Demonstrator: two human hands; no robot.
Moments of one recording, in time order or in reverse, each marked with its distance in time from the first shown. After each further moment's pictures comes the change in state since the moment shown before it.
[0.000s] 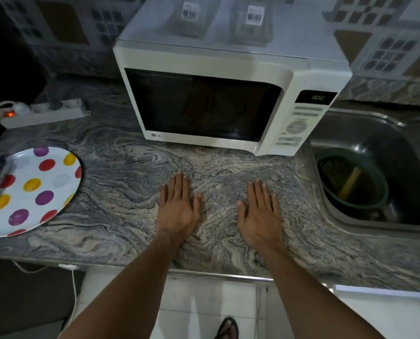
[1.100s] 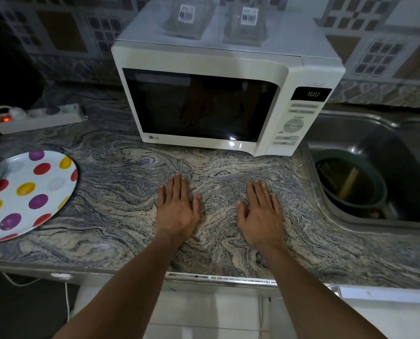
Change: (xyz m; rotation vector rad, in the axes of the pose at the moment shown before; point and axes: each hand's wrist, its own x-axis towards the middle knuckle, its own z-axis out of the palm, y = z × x) left_hand 0.001 -0.002 0.007 0.010 0.037 0.008; right_hand 0.000 0.000 0.001 -0.007 0.096 -0.013
